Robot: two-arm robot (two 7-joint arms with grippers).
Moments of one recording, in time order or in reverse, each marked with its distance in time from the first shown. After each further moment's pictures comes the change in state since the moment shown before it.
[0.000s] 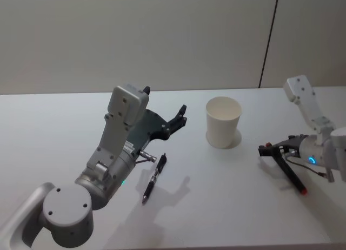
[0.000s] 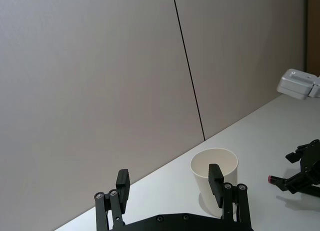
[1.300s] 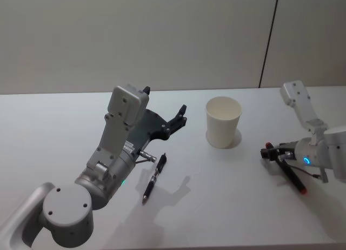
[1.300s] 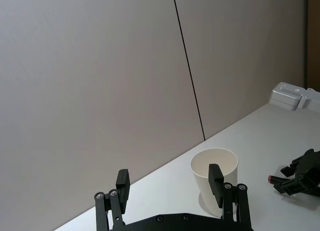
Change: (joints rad) left arm 0.000 0.000 0.000 0.000 0.000 0.000 0.000; right arm 0.066 -0.030 0.003 0.145 0.014 -0.014 -0.002
